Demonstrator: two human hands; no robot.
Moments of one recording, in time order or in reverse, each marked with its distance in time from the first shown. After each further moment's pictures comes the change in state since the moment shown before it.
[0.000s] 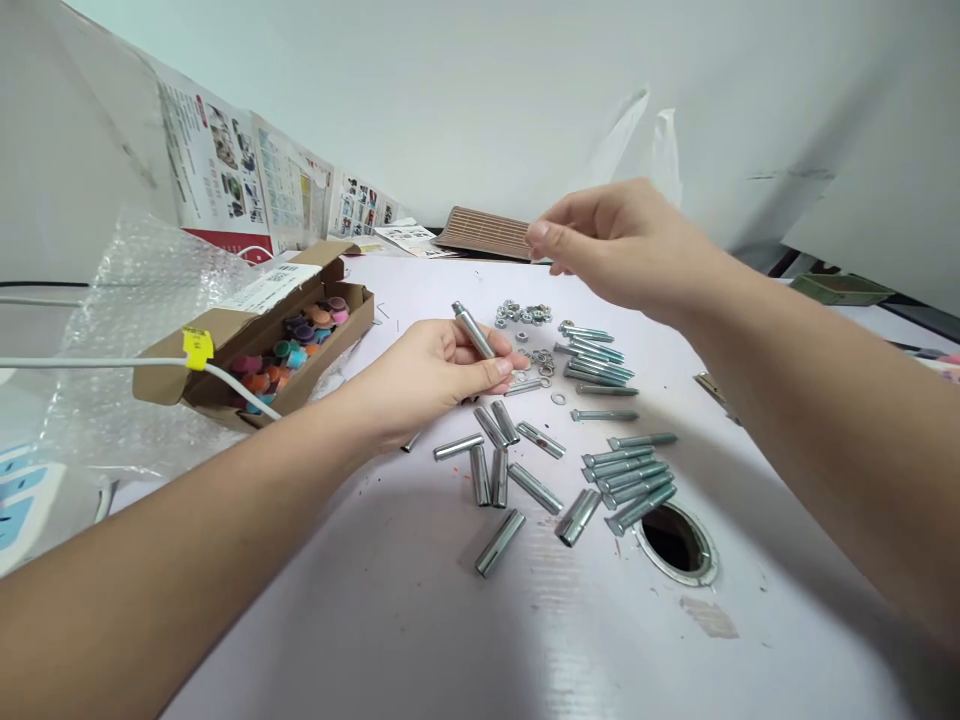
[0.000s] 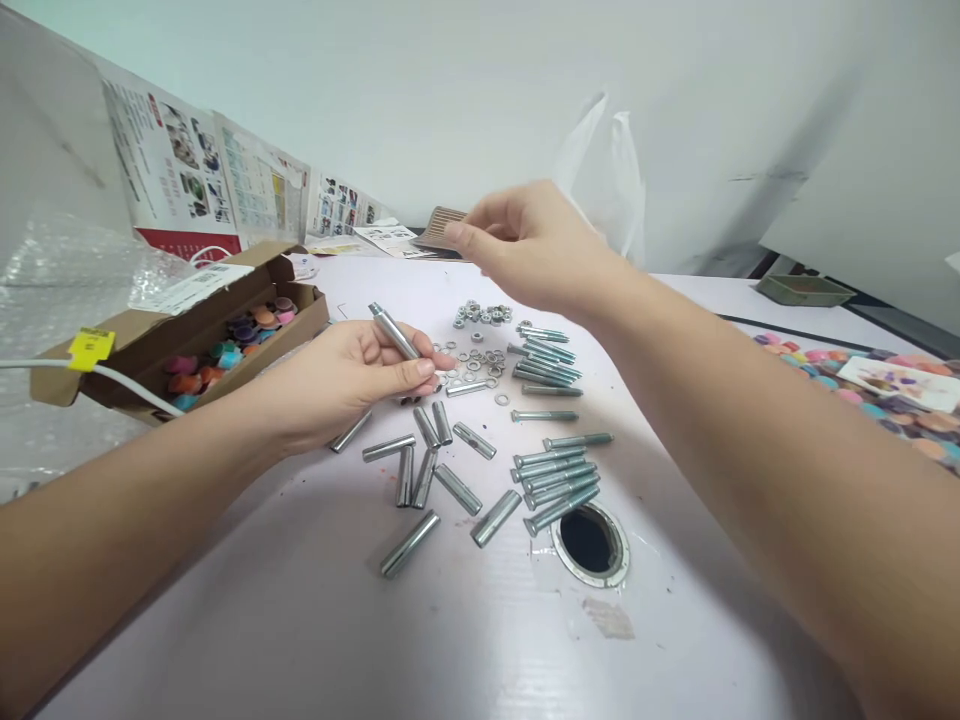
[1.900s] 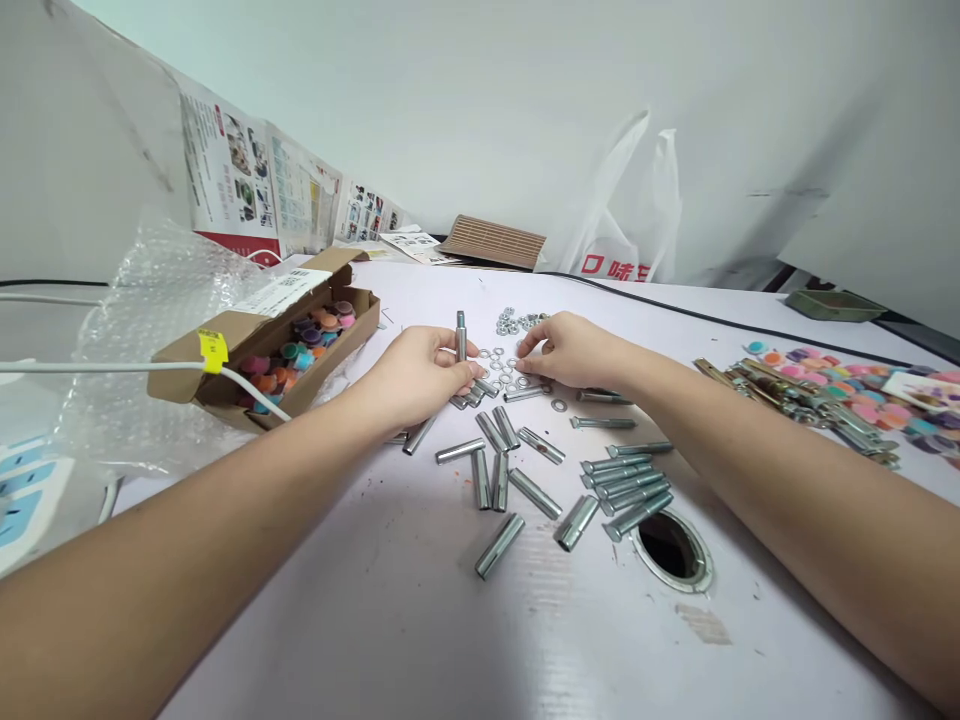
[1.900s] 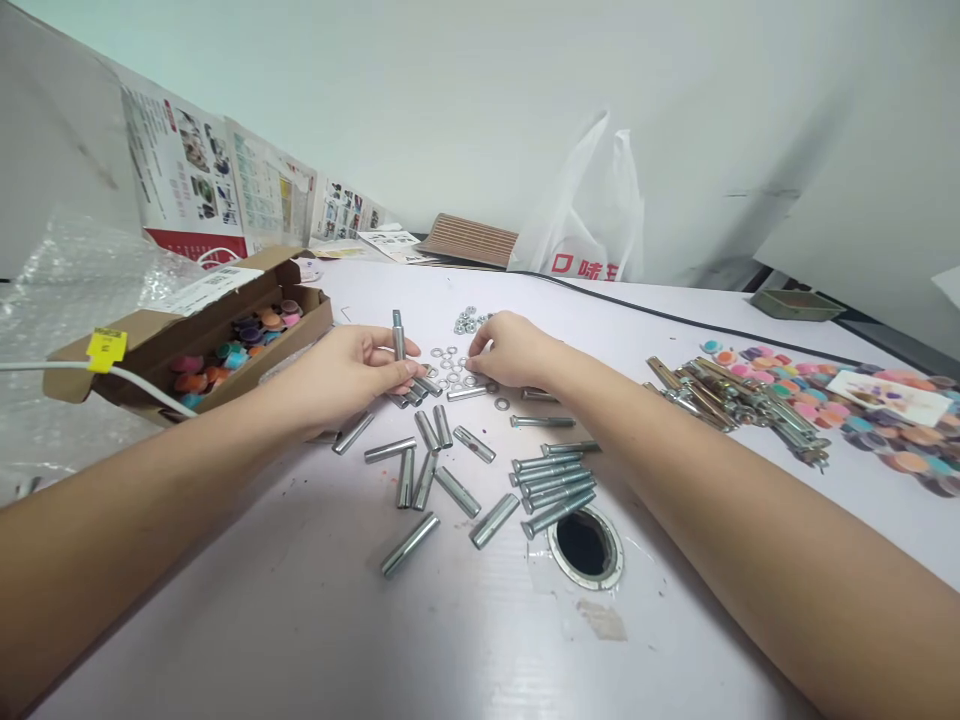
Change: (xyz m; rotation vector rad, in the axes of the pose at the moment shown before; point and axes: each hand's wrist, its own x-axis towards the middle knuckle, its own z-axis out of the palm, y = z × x) left_hand 0.013 -0.014 -0.016 0.398 0.222 -0.038; right_hand -0.017 0.026 0.047 -0.198 -0.456 0.317
